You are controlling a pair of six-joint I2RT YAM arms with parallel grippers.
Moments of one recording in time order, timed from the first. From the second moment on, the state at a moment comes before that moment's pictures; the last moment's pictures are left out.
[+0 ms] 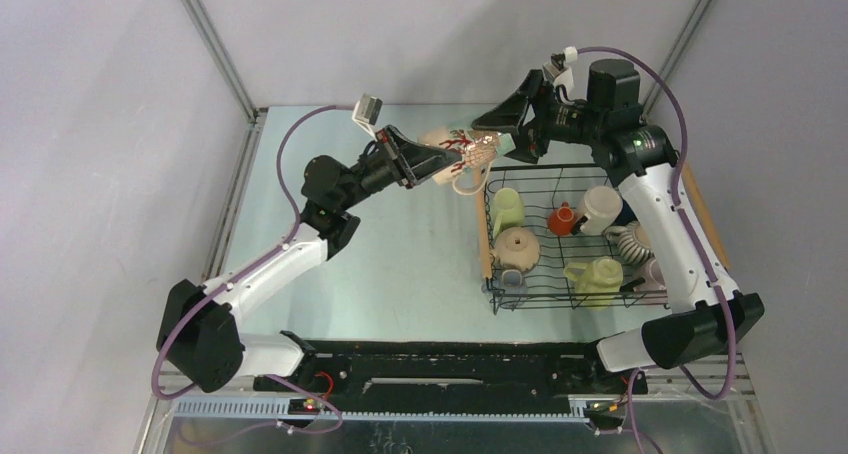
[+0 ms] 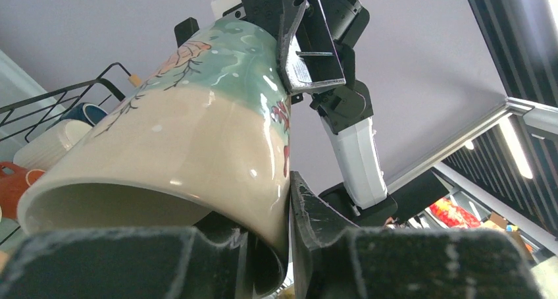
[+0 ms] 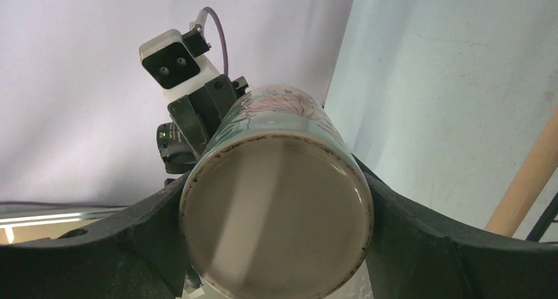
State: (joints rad) left arm -0.58 1.29 0.94 0.81 0.57 -1.28; right arm 0.29 1.43 1.68 -0.61 -0.81 0.94
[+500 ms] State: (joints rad) left arm -0.58 1.28 0.90 0.78 0.56 -1.28; right arm 0.29 1.36 1.46 -0.38 -0.81 1.03
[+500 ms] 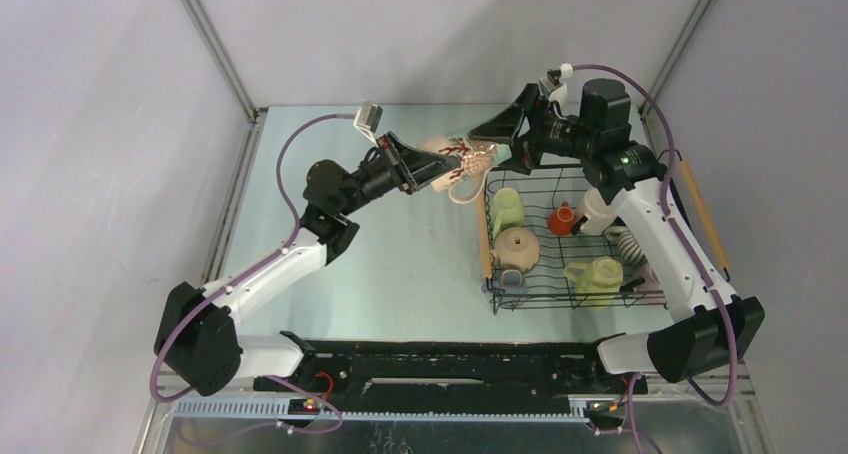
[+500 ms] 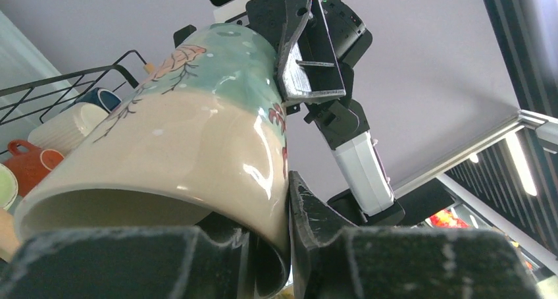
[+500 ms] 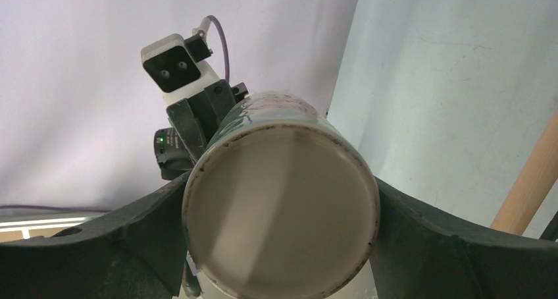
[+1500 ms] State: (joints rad) left arm -0.59 1.20 0.88 0.62 0.44 -1.29; right arm 0.32 1.36 1.38 -0.30 -0.75 1.04
